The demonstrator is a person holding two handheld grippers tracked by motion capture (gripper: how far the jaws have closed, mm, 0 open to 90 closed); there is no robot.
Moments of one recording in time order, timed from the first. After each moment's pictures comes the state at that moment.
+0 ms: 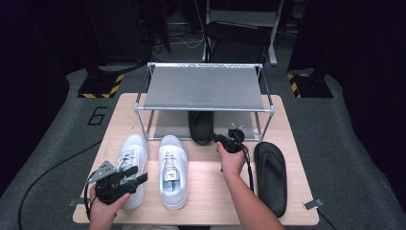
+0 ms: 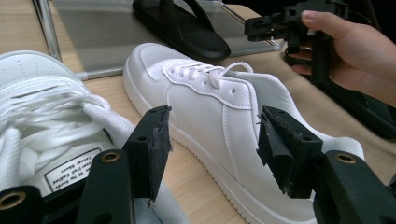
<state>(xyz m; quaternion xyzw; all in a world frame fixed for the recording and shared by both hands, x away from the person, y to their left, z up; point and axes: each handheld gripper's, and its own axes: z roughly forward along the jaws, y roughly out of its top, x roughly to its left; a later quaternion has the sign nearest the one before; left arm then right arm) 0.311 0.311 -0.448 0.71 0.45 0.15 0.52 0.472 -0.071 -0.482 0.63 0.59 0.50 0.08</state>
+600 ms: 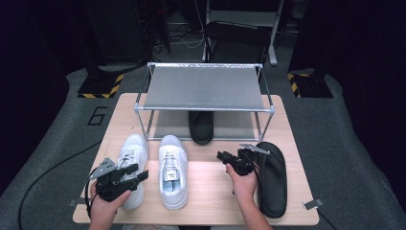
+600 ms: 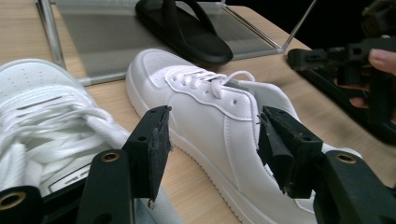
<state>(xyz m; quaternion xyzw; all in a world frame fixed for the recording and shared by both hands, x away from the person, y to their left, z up) 0.312 0.311 -0.440 0.71 0.45 0.15 0.51 0.400 -0.100 -0.486 0.59 0.63 0.51 0.06</state>
